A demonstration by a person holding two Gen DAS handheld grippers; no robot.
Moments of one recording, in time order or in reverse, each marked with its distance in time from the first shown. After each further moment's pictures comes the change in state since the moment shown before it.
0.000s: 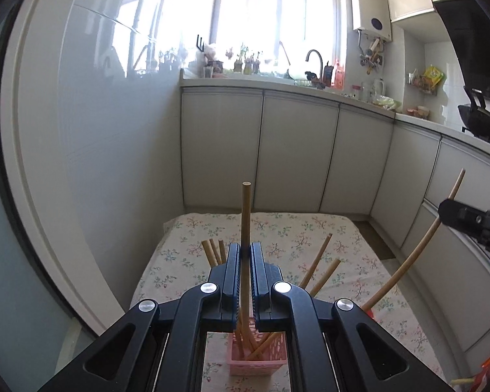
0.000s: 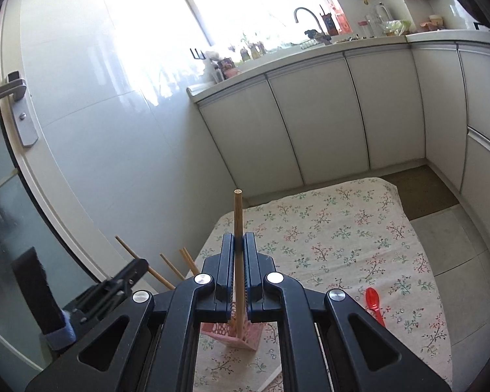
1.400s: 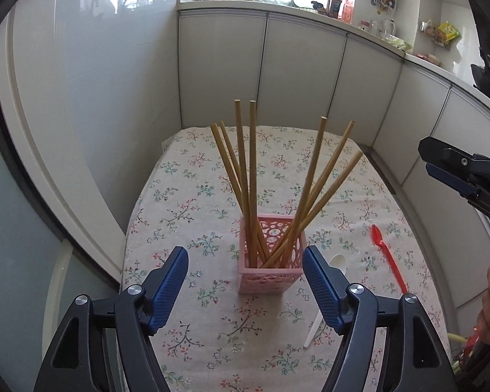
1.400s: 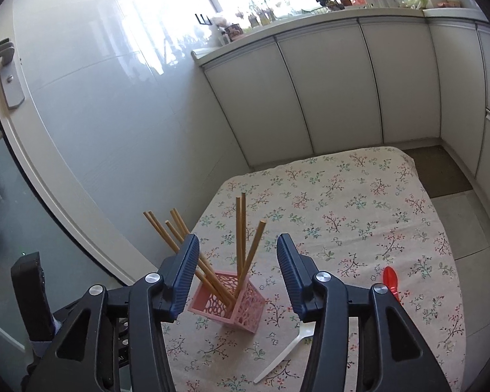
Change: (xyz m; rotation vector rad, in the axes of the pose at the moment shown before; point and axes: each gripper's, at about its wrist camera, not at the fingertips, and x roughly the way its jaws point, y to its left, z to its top) left arm 0.014 0.014 -0.054 -0.005 0.339 -0.019; right arm 0.047 -0.020 -0.034 -0.025 0.154 0.008
